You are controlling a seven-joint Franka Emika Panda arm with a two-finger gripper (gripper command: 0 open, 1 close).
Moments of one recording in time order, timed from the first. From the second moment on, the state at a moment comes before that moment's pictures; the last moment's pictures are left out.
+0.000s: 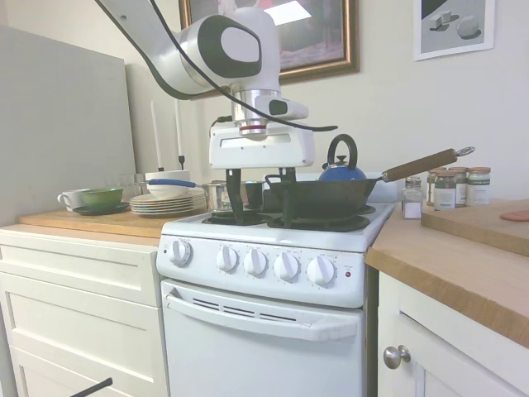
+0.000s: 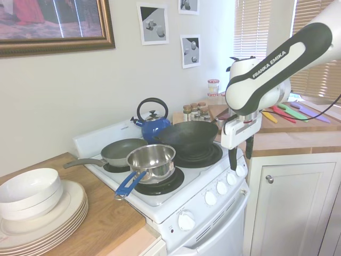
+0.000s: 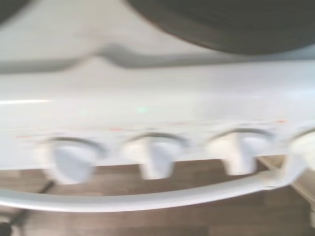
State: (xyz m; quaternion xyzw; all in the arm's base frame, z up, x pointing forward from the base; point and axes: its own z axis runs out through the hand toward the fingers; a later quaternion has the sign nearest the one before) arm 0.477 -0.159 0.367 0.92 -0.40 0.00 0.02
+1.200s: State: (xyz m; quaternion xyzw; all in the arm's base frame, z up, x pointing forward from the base) arm 0.502 -0.192 0.326 0.92 -0.39 -0.02 0.05
